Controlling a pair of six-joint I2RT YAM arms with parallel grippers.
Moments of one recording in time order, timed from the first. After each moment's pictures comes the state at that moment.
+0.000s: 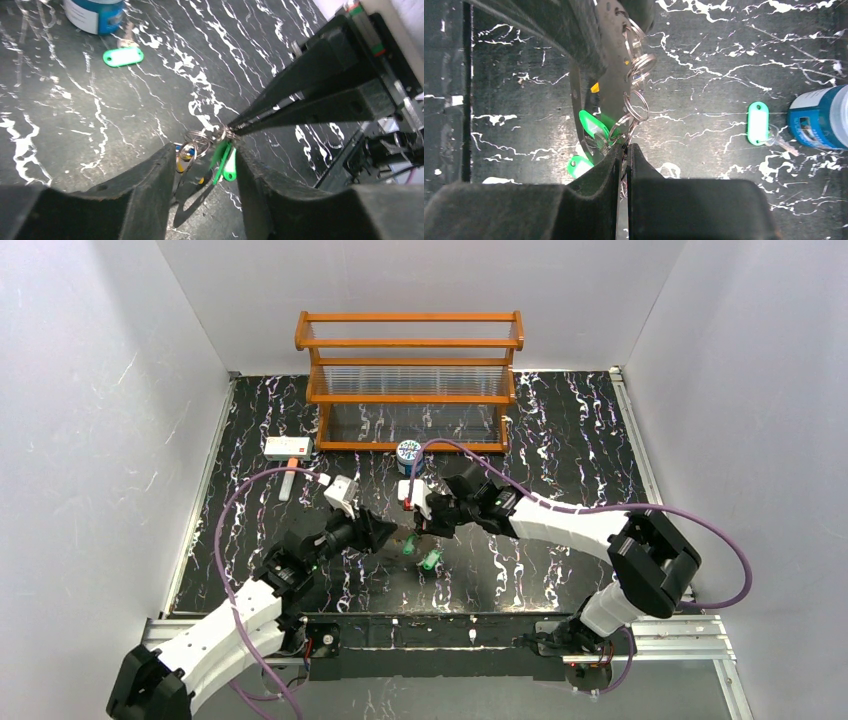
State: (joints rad) left arm -0.60 0.69 0.28 0.15 0.16 -0.40; right arm 0.91 1.52 0.91 -0.09 -0.49 -0.46
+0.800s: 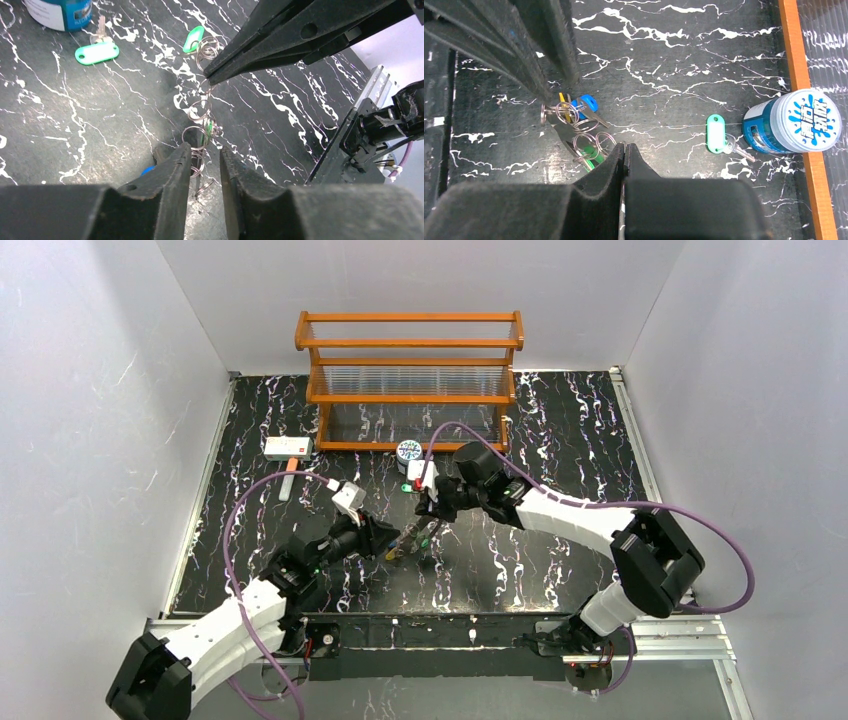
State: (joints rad) left arm -0.63 0.76 0.20 0.31 0.26 -0.40; right arm 0.84 1.52 0.93 -0.01 -0.54 -0.48
